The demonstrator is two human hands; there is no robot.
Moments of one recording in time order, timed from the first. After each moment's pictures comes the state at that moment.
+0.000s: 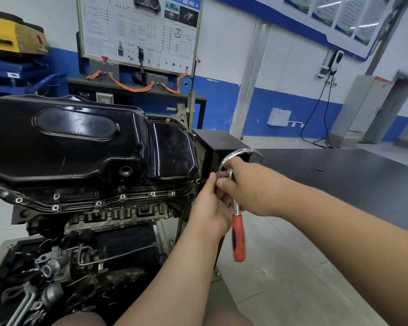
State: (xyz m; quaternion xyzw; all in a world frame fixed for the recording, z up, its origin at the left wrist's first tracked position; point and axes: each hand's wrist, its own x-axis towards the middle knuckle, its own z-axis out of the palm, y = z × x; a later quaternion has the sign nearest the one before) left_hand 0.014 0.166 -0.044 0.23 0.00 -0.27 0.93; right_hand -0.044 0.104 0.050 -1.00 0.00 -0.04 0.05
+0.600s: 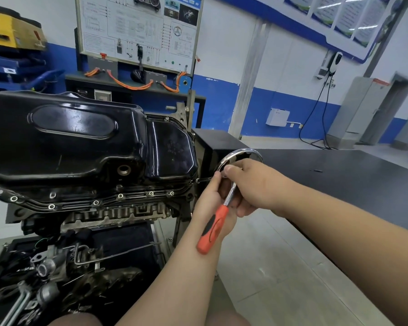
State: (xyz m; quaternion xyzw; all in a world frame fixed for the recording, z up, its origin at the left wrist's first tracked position) left_hand 0.014 0.157 -0.039 0.22 -0.01 -0.28 0.93; right_hand -0.040 0.101 0.050 -0.93 0.09 0.00 0.36
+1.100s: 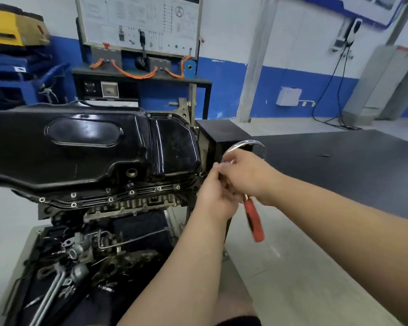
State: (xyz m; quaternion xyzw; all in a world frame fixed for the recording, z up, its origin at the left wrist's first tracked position) left_hand 0.002 0.167 -0.006 0.31 0.08 -0.27 0.91; right_hand -0.032 0.107 0.057 -0.90 0.07 0.00 0.44
